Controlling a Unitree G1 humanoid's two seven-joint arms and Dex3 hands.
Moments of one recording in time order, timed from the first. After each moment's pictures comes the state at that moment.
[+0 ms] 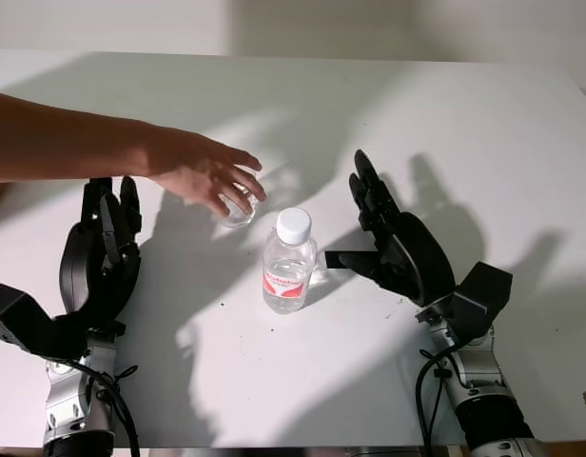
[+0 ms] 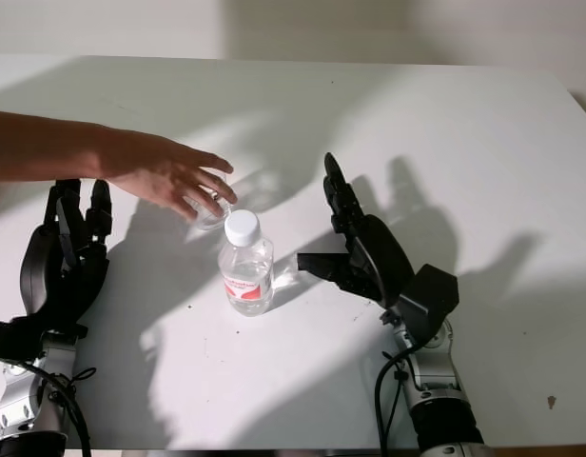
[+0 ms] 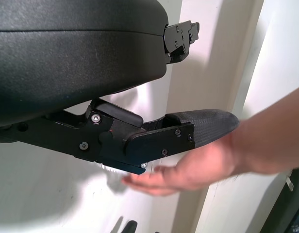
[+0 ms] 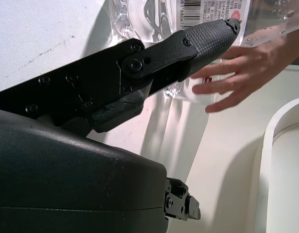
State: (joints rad) left arm -0.16 0.19 0.33 0.18 -0.44 -0.20 -0.37; right arm -0.30 -0.19 -0.01 0.46 0.12 -0.45 0.46
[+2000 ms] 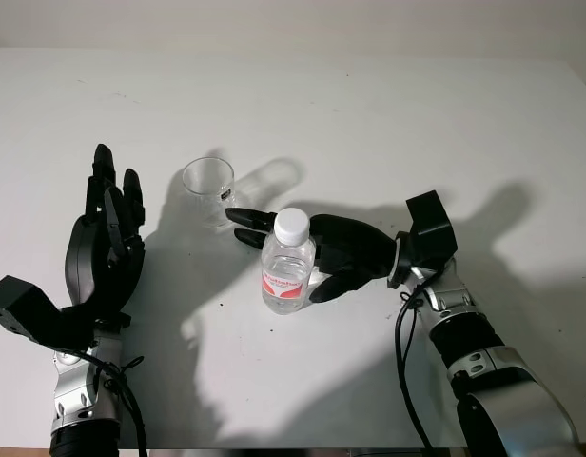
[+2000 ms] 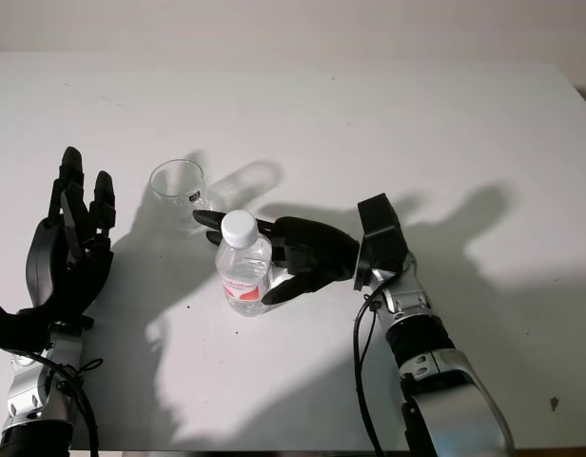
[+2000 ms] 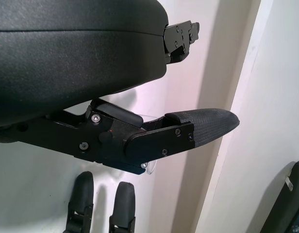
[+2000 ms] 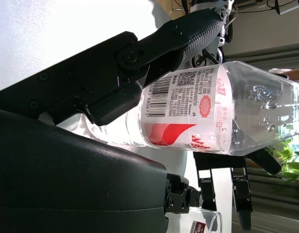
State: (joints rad) left arm -0.20 0.18 0.33 0.23 -0.42 -0.24 -0.37; right arm -0.69 -0.20 0.13 0.79 0.19 -0.22 1.21
